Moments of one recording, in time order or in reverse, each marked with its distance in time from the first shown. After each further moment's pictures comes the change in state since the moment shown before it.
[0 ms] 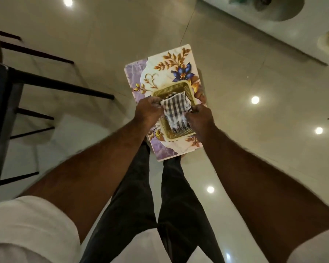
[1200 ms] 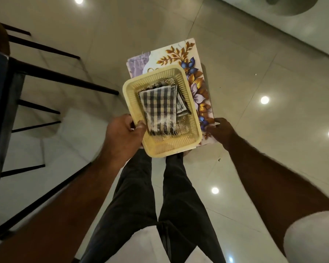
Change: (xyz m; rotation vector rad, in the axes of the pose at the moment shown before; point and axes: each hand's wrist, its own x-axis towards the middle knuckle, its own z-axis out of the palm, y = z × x) left_hand -0.135 -0.003 -0.064 0.170 0.079 0.073; right_hand 0.046 0.100 -0.070 -0.149 -0.169 0.107
